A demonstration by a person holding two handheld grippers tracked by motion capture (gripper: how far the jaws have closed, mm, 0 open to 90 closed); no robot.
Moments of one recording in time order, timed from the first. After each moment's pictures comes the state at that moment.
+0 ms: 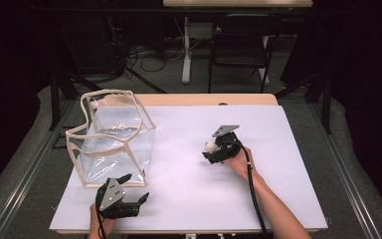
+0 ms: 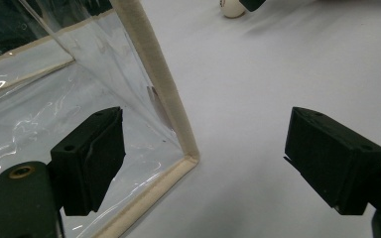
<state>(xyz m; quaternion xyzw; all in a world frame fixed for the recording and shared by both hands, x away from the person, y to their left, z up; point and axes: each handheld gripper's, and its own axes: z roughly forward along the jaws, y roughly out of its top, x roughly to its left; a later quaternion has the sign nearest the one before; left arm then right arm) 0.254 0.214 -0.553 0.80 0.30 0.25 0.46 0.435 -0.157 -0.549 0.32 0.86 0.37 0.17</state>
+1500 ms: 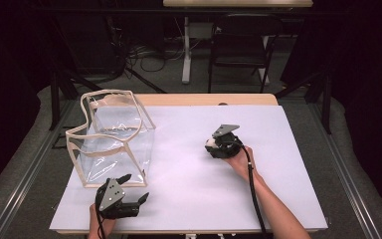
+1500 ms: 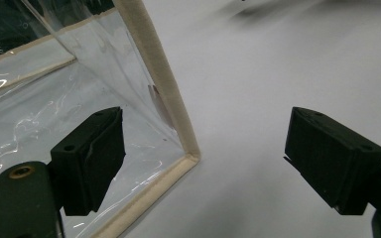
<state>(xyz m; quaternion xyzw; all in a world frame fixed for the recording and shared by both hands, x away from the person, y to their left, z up) 0.253 0.215 -0.553 0.80 0.30 0.25 0.46 0.429 -0.155 -0.538 0.32 0.85 0.36 0.20</state>
